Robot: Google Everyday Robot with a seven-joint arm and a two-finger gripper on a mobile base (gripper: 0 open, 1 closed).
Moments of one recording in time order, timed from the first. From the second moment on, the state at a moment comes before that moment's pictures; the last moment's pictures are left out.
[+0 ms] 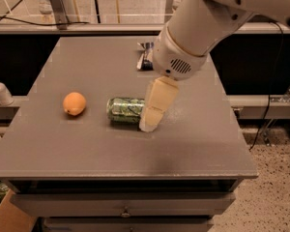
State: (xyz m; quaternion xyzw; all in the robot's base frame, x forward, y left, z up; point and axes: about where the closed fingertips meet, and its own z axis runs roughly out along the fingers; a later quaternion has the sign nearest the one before) arm 0.476 -0.010 0.923 -0.66 0.71 0.11 0.21
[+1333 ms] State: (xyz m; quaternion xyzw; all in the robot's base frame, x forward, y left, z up) arm 0.441 -0.092 0.954 -0.64 0.72 0.07 0.26
